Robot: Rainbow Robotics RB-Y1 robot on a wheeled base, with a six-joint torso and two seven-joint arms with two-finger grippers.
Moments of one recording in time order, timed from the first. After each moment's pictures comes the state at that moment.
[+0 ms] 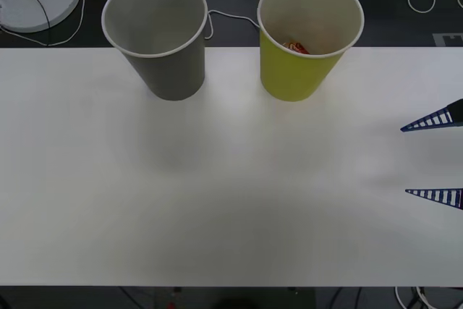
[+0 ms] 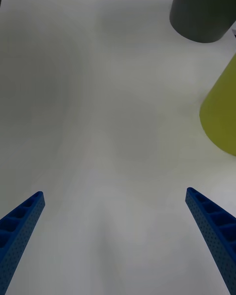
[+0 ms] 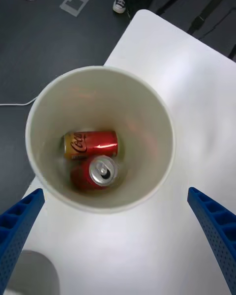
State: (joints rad) right arm -0.02 -0.84 -0.41 -1.76 1.52 -1.57 0.04; left arm -1.69 0.63 -0.94 -0.93 -1.36 -1.19 1.10
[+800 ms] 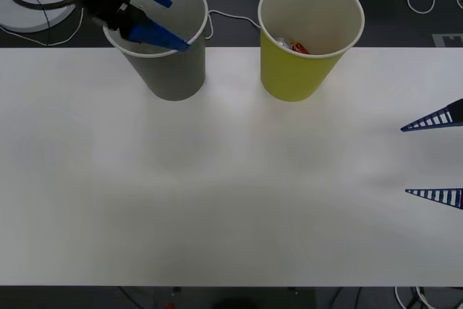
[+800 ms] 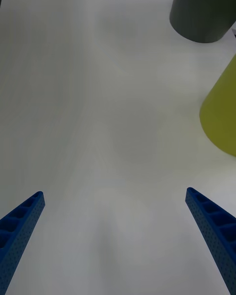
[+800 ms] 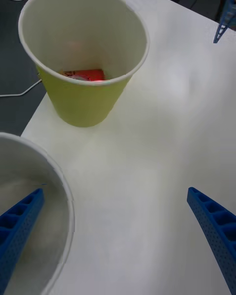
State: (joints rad) right arm -0.02 -0.84 -0.41 -1.76 1.52 -1.57 0.04; left arm -1.06 1.01 -0.39 -1.59 -1.45 -1.38 1.02
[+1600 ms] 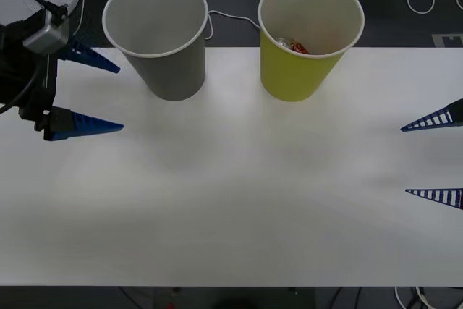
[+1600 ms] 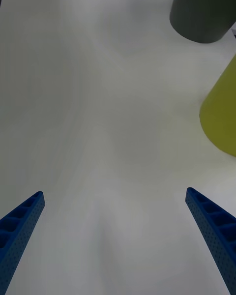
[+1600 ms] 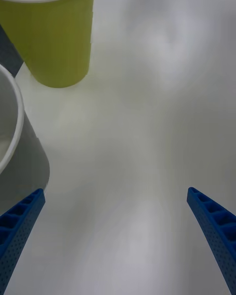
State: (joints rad) right arm -0.02 -0.84 -0.41 -1.76 1.52 -1.57 0.04; left arm -0.42 1.04 0.05 -1.84 -1.43 -1.42 0.59
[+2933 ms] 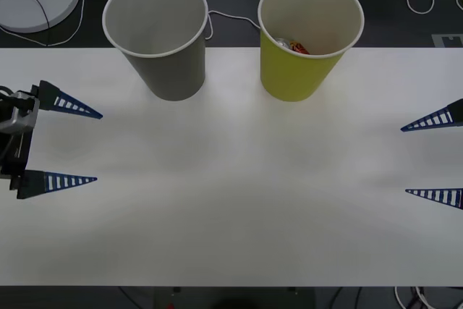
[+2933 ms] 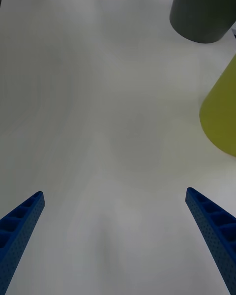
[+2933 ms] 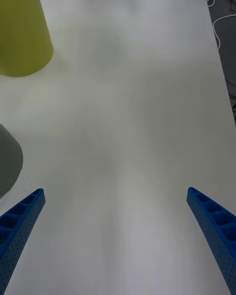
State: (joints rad) right arm -0.02 -0.84 -0.41 -1.76 1.52 -1.57 0.04; left arm -0.13 0.96 0.21 -1.84 -1.43 -1.47 0.16
